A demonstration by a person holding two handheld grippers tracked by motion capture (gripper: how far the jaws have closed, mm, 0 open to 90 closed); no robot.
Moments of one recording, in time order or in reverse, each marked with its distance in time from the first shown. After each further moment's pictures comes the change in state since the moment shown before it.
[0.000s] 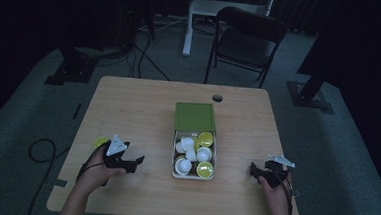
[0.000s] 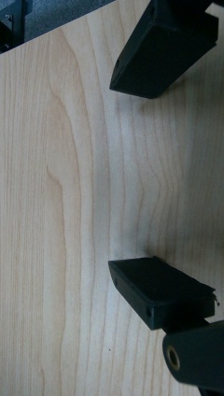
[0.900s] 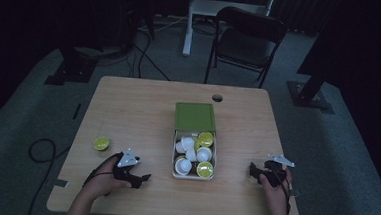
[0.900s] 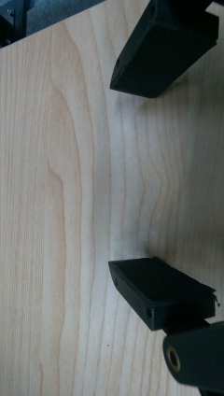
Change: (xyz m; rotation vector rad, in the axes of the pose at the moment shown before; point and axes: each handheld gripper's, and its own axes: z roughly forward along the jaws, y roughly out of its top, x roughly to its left) left arm -0.024 -0.024 0.020 0.116 -0.160 0.091; right arm 0.000 0.001 0.001 0.001 0.015 -0.017
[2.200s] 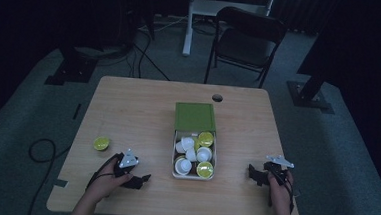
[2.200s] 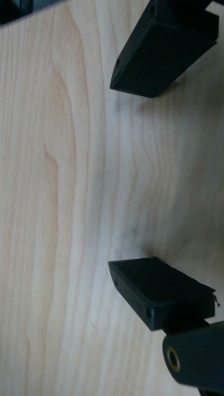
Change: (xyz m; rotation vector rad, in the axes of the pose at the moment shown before) left arm -0.005 0.002 -0.003 0.027 0.052 -0.025; right arm 0.002 -0.003 -0.004 0.011 0.058 -0.051
